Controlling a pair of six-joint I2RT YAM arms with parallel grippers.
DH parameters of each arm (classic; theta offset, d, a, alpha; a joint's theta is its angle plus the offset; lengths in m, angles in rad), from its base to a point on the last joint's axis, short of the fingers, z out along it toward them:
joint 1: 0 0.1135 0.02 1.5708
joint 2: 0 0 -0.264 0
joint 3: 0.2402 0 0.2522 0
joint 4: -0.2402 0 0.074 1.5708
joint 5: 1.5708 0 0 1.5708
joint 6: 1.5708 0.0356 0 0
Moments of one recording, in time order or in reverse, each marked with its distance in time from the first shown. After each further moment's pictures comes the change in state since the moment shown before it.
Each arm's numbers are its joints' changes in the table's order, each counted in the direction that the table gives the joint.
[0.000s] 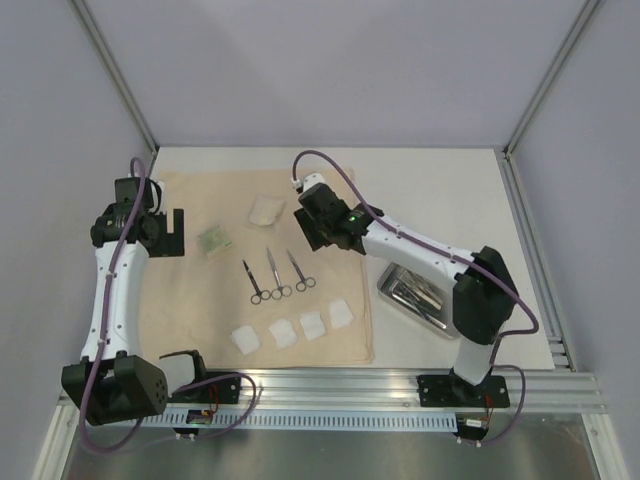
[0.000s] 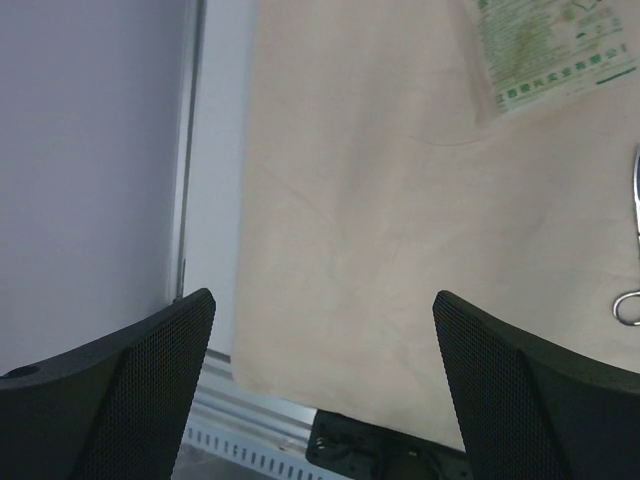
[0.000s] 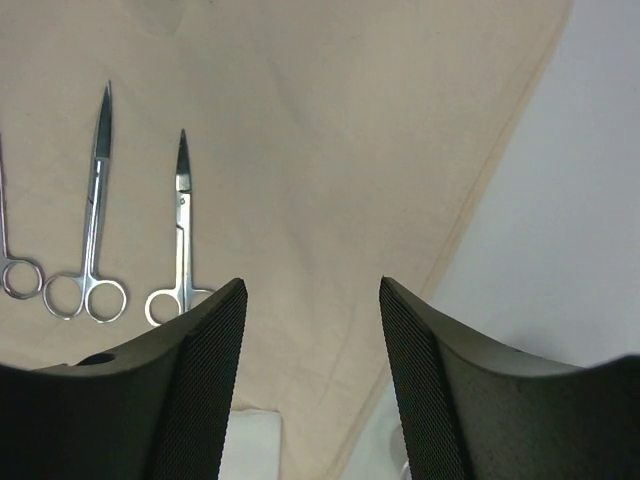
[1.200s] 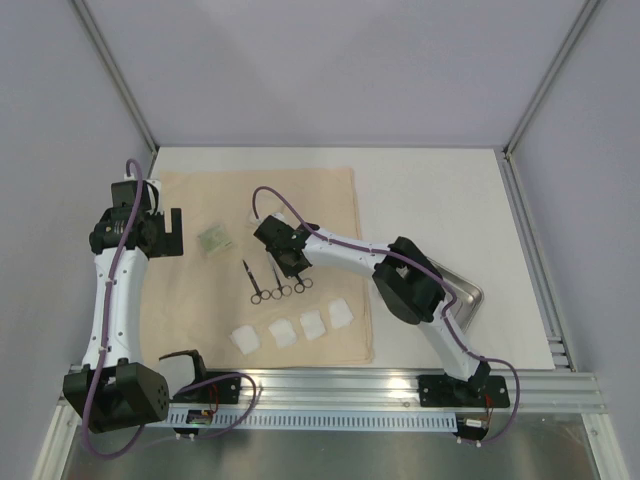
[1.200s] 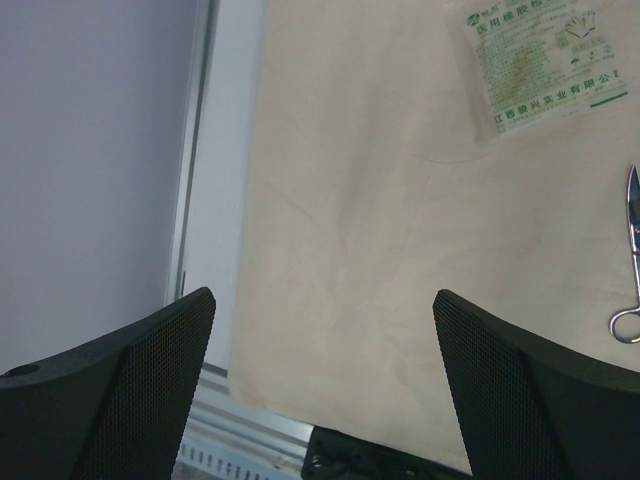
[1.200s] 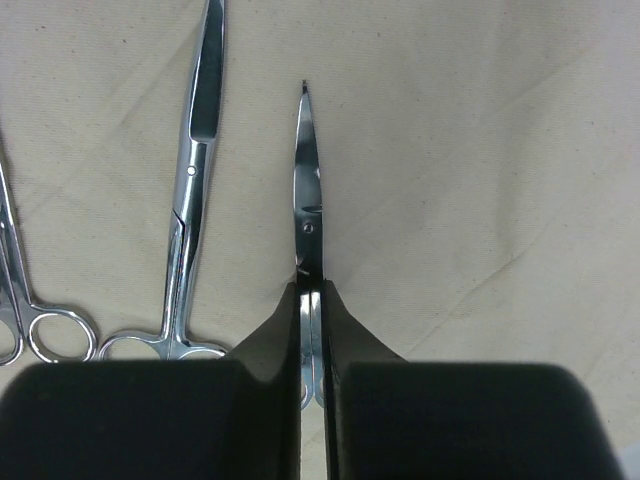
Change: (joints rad) left arm 0.026 0.040 -0.040 0.058 0.002 0.002; right arm 0.116 -0.481 0.288 -0.114 -0.090 0.144
